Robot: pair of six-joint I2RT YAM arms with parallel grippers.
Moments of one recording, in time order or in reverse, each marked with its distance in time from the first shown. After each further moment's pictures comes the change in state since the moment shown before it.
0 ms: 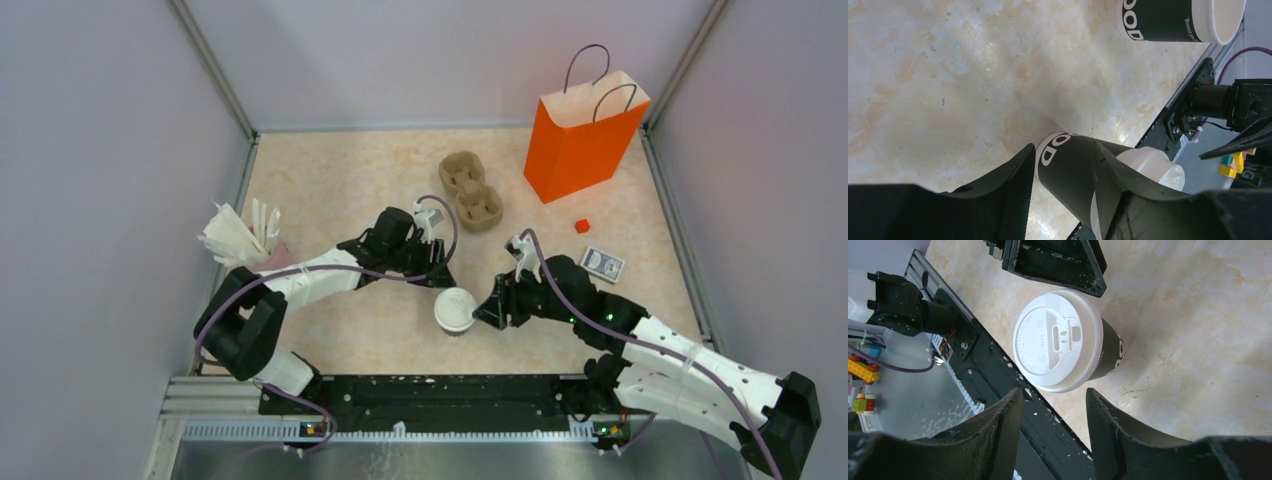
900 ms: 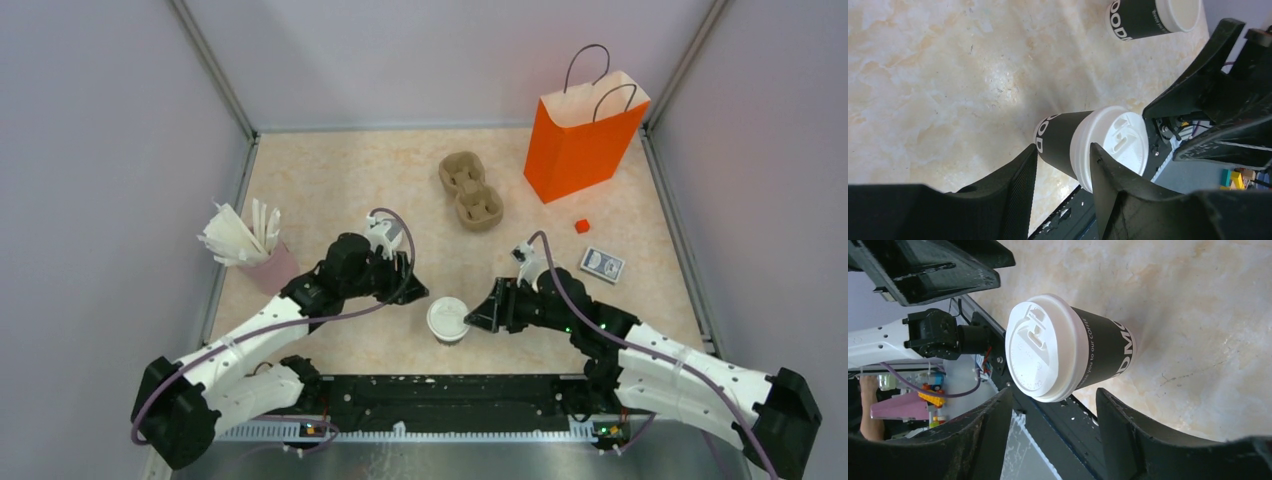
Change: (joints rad) left arm 0.000 -0.492 -0.228 -0.106 -0.139 -0.070; right arm 0.023 -0.026 -0.135 0.149 0.009 0.324
